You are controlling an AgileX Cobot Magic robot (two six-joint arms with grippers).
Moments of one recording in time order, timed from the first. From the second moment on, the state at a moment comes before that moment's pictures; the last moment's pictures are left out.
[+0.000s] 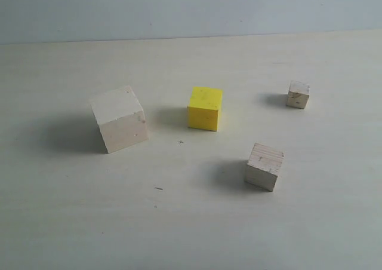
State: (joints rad) left arm -0.44 0.78 -0.66 0.05 0.19 0.03; right arm 0.00 0.00 0.00 -0.01 0.35 -0.04
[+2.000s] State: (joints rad) left arm -0.32 1.93 -1.29 0.02 0.59 -0.11; right arm 0.00 0.00 0.00 -0.01 0.35 -0.04
